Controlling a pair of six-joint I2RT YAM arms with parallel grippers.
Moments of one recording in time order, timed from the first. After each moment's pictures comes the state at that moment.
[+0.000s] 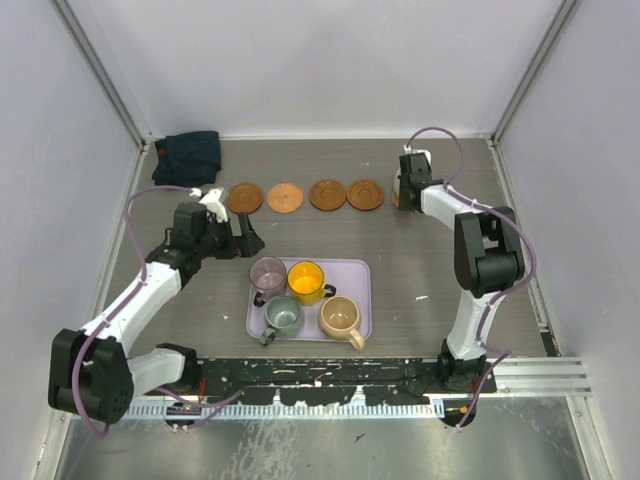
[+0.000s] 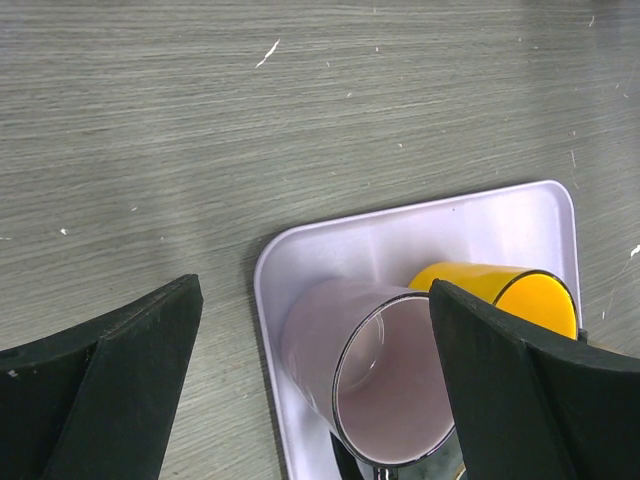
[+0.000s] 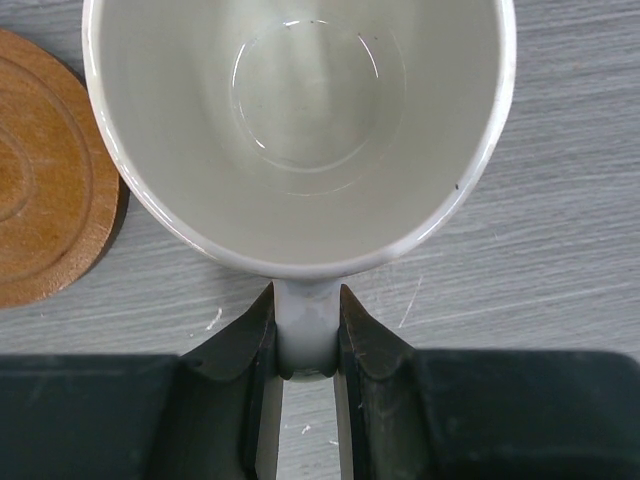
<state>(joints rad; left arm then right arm) -0.23 1.14 0.70 -0.20 0.28 -0.35 0.18 1.92 1.29 -0.24 0.29 0.18</state>
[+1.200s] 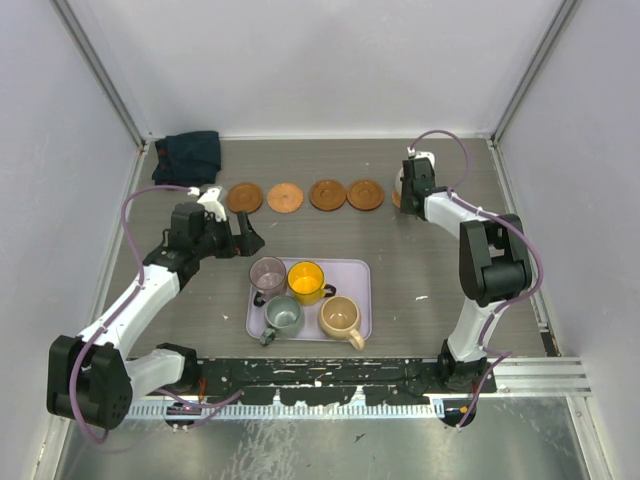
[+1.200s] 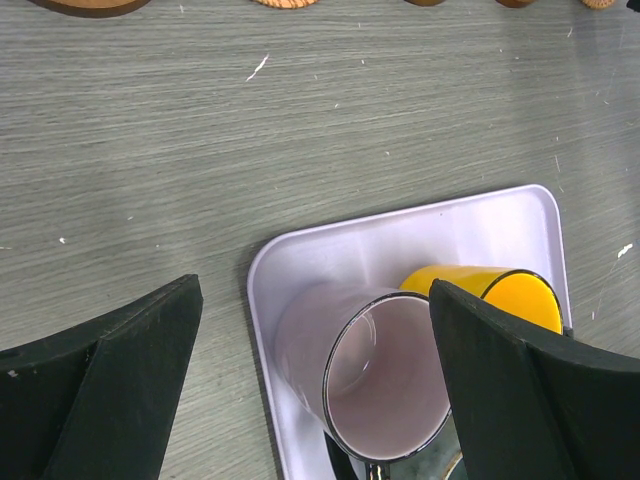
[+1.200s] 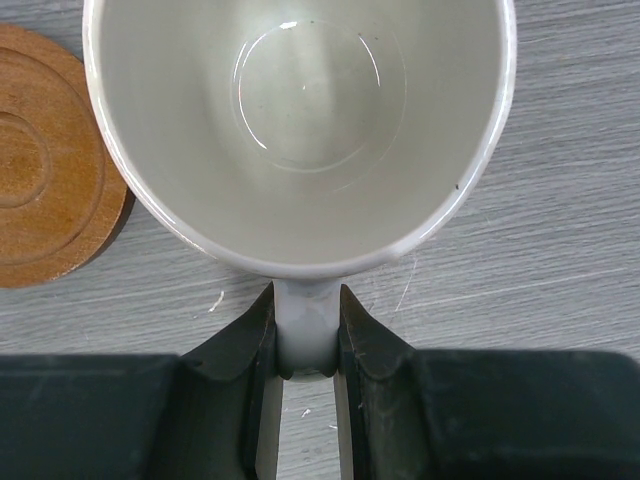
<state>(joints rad) -0.23 1.11 0.70 -0.19 0.28 -0.35 0.18 1.83 1.18 -0.17 0.29 0.19</state>
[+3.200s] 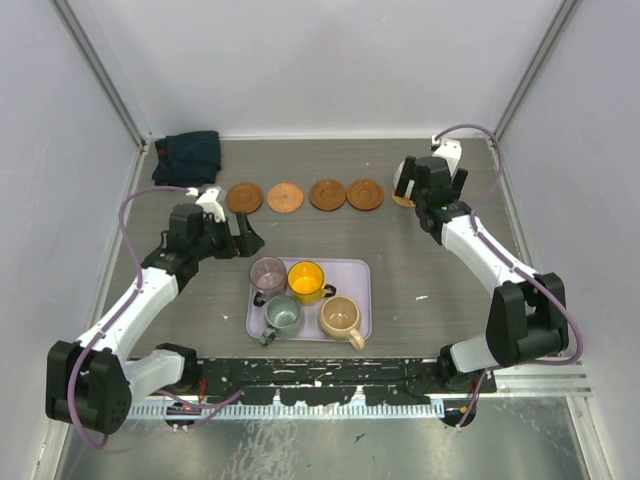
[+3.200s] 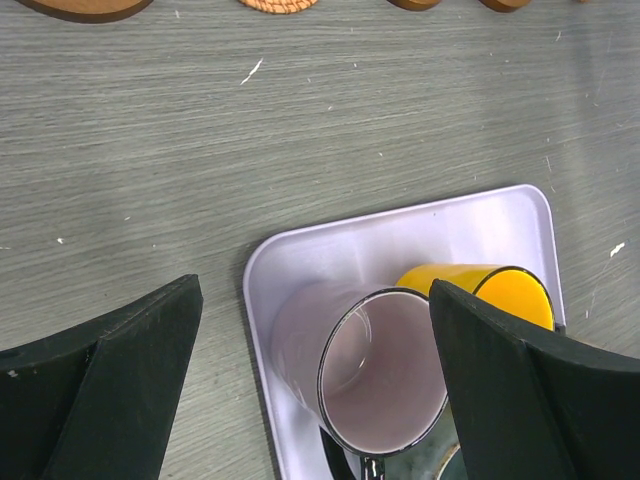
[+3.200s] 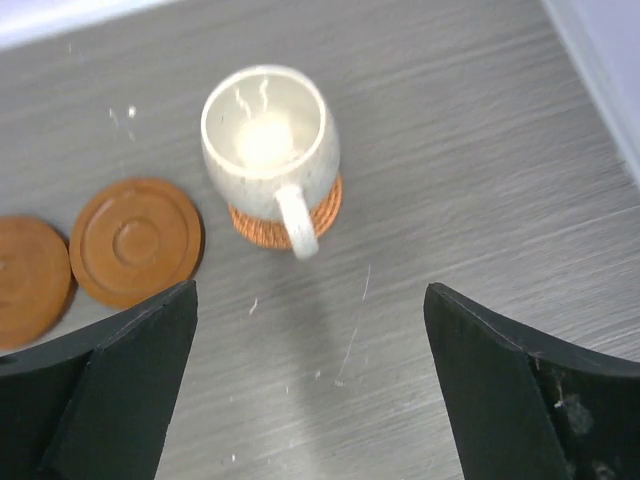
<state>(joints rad) -0.23 1.09 0.69 -0.19 0.29 -0.36 0.24 1.44 1.01 -0.10 0.45 0.30</state>
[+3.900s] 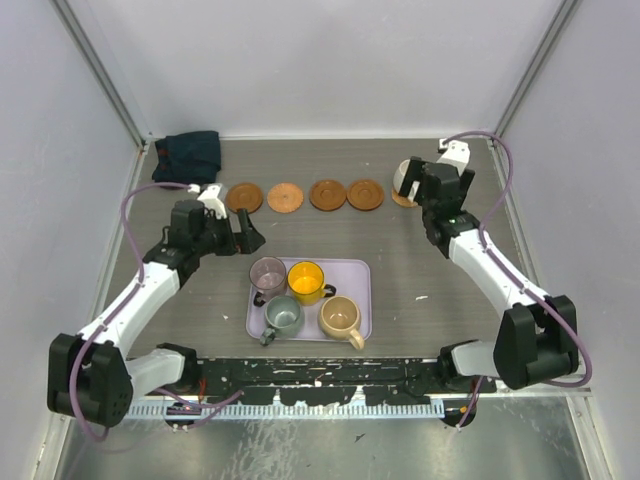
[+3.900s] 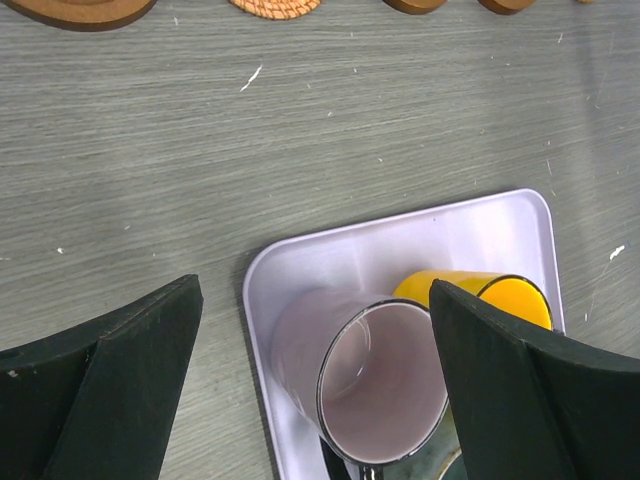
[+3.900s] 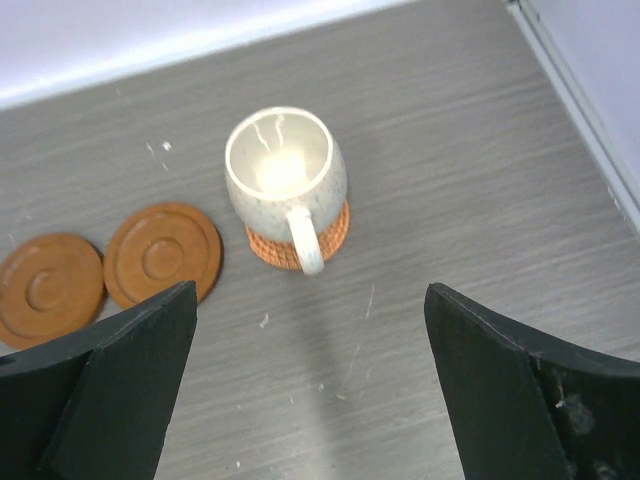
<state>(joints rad) -0.23 1.11 0.71 -0.20 0.29 -0.35 0.23 1.32 0.93 -0.01 0.44 0.27</state>
